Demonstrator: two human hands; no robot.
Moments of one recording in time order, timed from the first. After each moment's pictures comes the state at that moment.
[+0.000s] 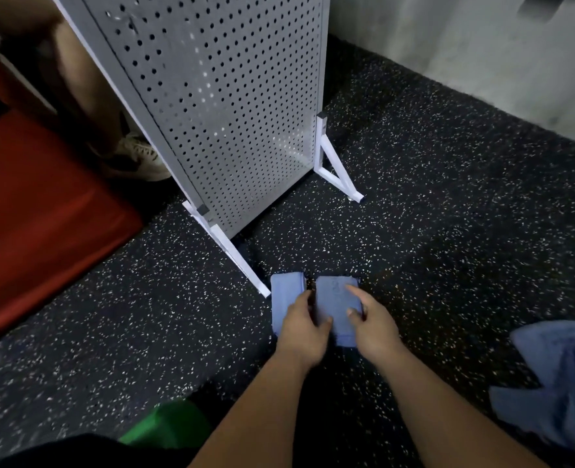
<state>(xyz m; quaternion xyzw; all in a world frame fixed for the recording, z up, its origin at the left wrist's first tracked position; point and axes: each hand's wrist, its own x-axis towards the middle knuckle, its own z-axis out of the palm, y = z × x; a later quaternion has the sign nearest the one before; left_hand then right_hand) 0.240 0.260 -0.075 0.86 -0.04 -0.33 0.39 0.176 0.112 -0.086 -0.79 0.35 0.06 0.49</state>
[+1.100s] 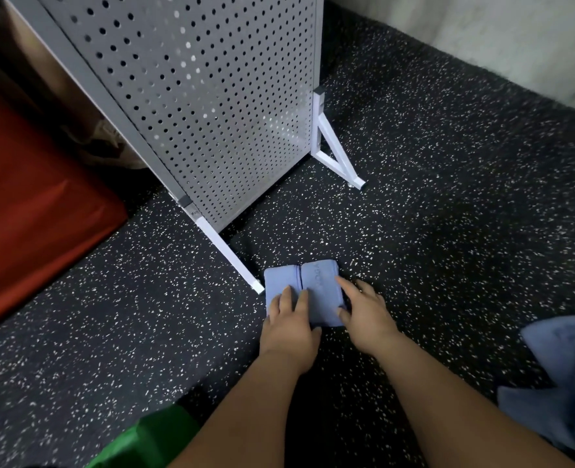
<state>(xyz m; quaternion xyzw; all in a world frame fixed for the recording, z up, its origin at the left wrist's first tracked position) 0.255 0.264 -0.110 0.92 -0.20 -0.32 0.11 0.201 0.094 -0.122 -0.88 0.27 0.20 0.33</state>
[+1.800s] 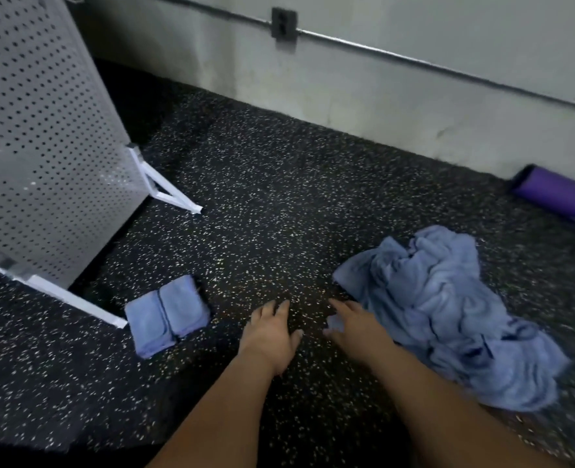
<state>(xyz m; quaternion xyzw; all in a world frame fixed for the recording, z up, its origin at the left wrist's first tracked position) 0.089 0.127 -0.020 0.83 -0.44 -0.34 0.06 -0.073 -0.016 -0.015 -0.85 0.42 0.19 0.26</state>
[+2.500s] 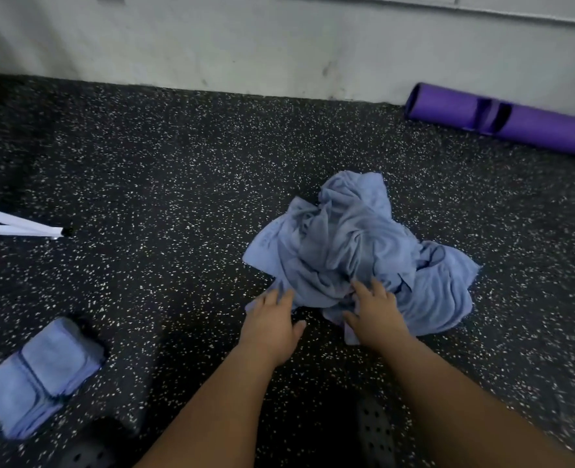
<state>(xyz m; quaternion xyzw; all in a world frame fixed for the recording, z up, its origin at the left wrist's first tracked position) -0.050 -0.003 -0.062 0.73 -0.59 -0.33 0.02 -0.269 -0.096 -0.062 -0.74 0.62 0.13 0.24</state>
